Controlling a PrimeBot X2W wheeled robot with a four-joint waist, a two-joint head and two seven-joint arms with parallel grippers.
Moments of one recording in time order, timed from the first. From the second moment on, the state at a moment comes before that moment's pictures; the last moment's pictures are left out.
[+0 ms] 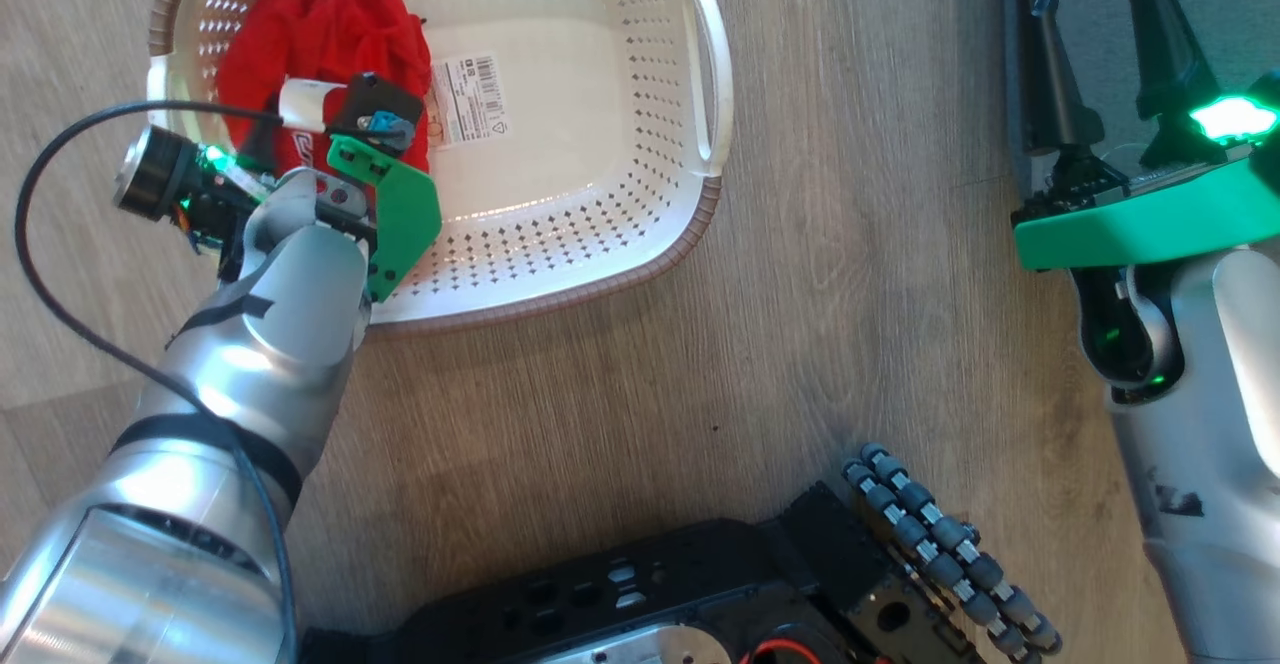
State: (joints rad) left arm -1.05 0.06 -0.63 1.29 0.00 0.30 0.00; right arm -0.54 -0.22 0.16 0.11 0.45 0.13 -0.26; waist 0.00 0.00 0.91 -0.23
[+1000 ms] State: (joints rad) left arm -0.77 0.03 -0.59 1.00 -0.24 0.20 -0.25; right arm -0.43 -0.25 0.19 0.19 0.43 0.13 -0.26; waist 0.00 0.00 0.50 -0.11
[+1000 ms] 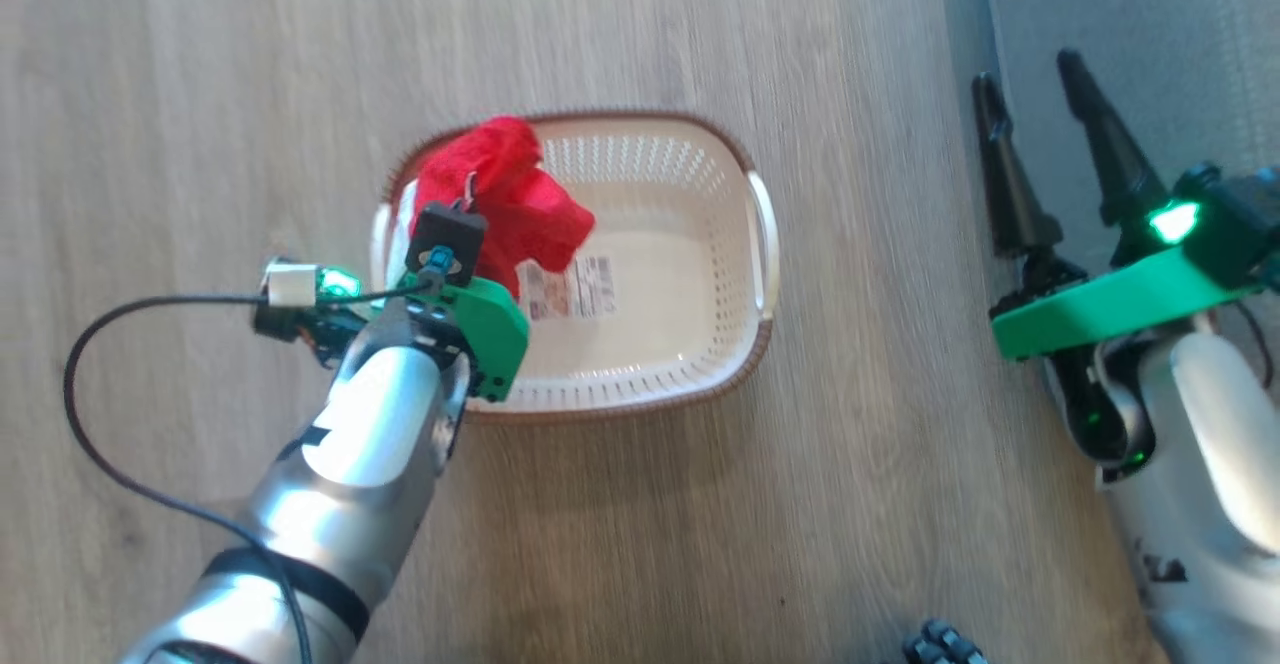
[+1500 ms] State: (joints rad) left arm -0.48 0.05 -0.48 0.53 -0.21 0.09 -0.25; right arm -0.32 -0.24 0.23 0.26 0.43 0.13 -0.26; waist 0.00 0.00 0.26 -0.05
